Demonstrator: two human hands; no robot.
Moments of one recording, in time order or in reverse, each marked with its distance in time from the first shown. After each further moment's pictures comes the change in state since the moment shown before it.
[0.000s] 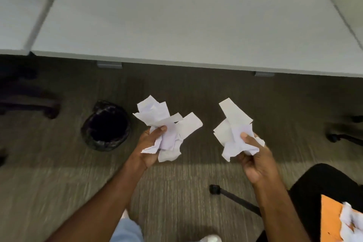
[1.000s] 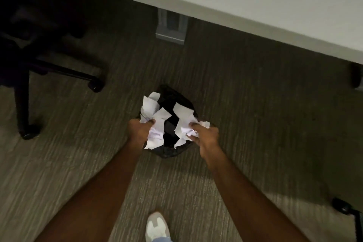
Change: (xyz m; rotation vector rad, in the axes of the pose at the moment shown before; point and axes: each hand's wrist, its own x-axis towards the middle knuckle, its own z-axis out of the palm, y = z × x) left_hand 0.166 0.126 -0.412 0.589 0.904 0.142; right_hand 0.196 0.409 0.327 -0.480 -0.018 0.284
